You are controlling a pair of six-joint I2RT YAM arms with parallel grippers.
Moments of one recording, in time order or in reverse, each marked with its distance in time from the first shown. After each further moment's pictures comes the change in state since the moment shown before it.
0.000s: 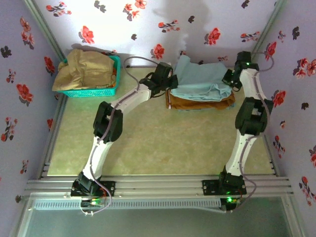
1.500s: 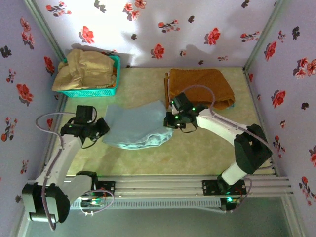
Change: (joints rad) left arm 0.547 -1.286 -1.244 -0.458 0.146 -0.063; right arm 0.814 -0.600 -0.882 0.356 -0.185 0.312
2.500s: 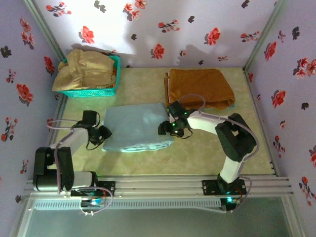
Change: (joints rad) left arm 0.081 0.321 -0.197 0.328 0.000 -0.003; right arm 0.002 0.201 -0.089 0.116 -0.051 -0.021
